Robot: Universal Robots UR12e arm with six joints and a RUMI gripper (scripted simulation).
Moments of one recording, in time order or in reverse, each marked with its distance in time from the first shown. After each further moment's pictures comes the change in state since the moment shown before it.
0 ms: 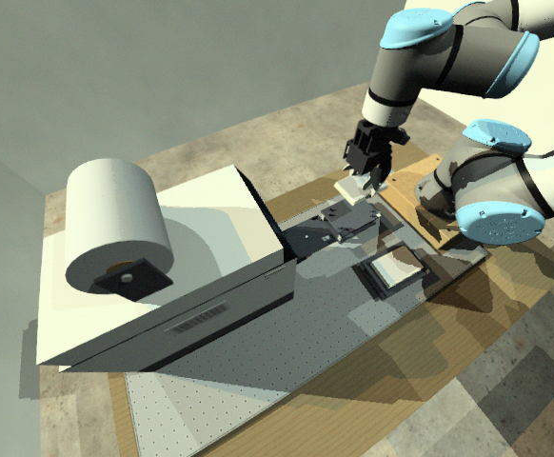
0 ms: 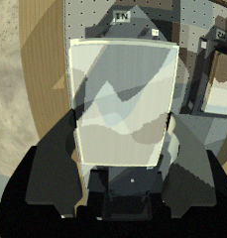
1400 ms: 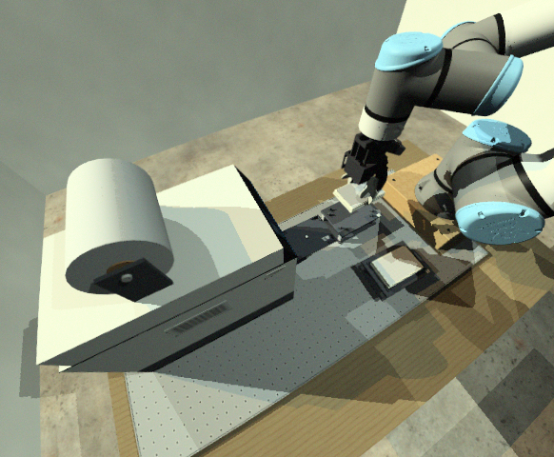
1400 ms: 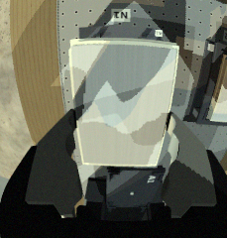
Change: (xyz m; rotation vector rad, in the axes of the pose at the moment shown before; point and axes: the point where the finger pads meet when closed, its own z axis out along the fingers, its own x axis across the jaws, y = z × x) arm 0.002 -0.001 0.032 0.002 0.003 -0.001
